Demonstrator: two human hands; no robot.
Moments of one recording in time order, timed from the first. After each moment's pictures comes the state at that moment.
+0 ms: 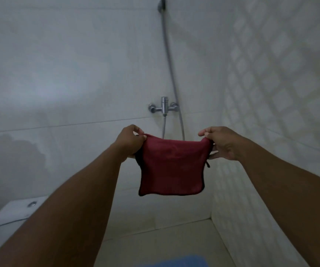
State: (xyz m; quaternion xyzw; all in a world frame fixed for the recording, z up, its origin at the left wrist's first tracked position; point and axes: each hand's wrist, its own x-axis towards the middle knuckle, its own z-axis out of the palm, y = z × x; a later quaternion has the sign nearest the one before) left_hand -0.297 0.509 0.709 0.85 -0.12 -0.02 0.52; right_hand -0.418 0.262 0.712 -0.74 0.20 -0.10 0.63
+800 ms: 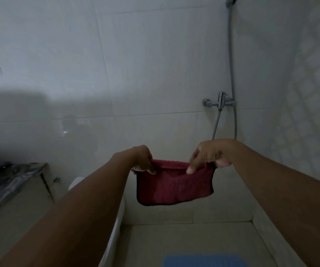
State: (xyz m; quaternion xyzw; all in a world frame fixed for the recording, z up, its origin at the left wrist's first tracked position) left_hand -0.303 0.761 0.682 0.96 -0.17 -0.14 0.14; right_hand -0.367 0.524 0.699 -0.85 0.08 0.24 0.45
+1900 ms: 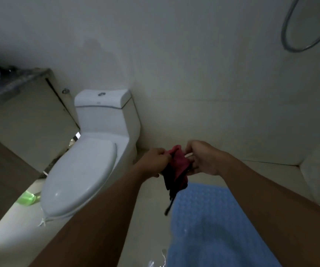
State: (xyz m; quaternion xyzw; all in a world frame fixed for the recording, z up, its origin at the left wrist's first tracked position) left_hand -0.289 0.731 0.221 0.89 0.04 -0.21 0.41; right_hand -0.278 0.556 0.227 -0.72 0.14 0.30 0.61
